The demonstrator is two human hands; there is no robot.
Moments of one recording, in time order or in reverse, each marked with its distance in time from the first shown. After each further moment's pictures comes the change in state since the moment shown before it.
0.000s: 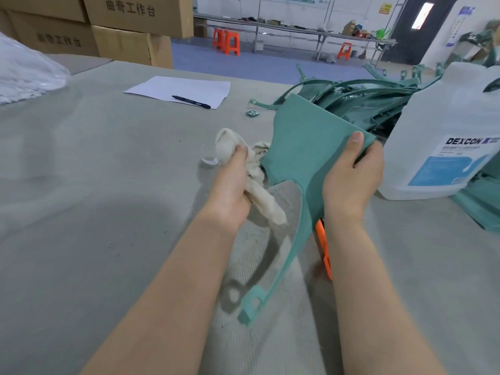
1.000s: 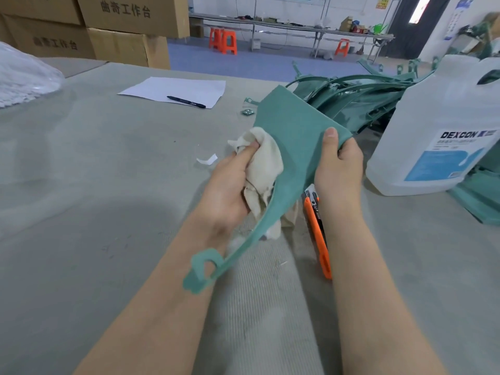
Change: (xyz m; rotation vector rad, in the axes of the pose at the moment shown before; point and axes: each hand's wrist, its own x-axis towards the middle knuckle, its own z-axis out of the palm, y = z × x) left_hand -0.014 0.001 0.006 0.032 -0.141 -0.011; right_hand 0.003 -0.010 0.000 0.152 -0.279 0.168
